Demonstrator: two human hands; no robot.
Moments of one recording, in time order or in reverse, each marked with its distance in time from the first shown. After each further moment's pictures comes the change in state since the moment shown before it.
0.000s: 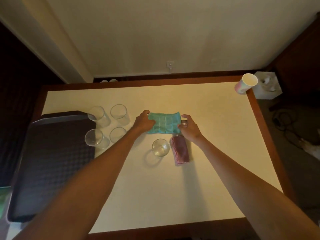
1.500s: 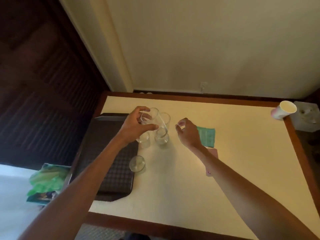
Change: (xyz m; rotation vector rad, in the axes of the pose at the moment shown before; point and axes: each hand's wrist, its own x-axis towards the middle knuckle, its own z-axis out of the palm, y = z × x) left_hand -0.158 -0.057 -0.183 -0.231 0.207 0.288; right_hand -0.073 -0.129 0.107 -0.205 0.134 -0.418
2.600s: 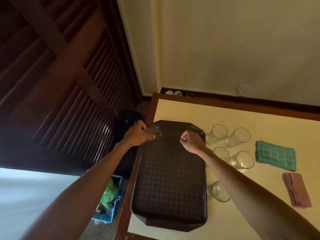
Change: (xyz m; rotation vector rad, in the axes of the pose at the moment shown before) left_hand 0.072 -0.222 -0.271 0.356 -0.089 -0.386; right_hand 0.061 -0.166 0.266 -0.297 -0.398 0.061
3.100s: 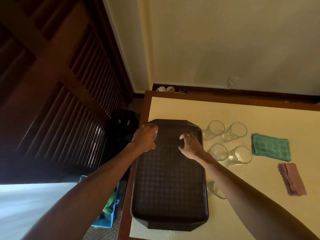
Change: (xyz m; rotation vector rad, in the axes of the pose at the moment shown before) left_hand 0.025 0.014 0.043 0.582 0.059 0.422; right_hand -0.013 0.014 0.019 -0.118 -0.035 0.019
